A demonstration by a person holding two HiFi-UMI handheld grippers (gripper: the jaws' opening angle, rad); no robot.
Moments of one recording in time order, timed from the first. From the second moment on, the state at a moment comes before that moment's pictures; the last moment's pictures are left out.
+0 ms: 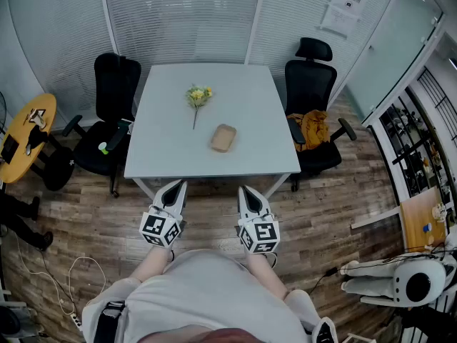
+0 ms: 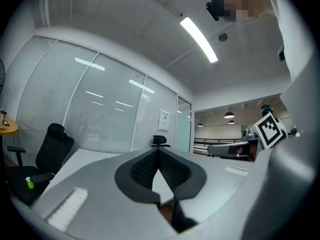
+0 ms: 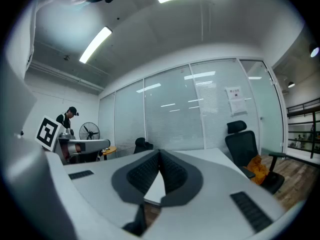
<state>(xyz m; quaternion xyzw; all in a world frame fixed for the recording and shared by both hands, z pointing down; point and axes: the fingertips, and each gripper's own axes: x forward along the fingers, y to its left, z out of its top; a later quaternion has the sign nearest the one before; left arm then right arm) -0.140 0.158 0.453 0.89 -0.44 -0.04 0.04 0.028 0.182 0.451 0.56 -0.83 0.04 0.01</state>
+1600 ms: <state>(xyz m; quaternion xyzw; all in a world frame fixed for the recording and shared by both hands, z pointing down) -0.172 0.089 0.470 0.92 -0.39 -0.04 0.05 -0.019 0.127 0.470 0.61 -0.79 0.04 0.03</state>
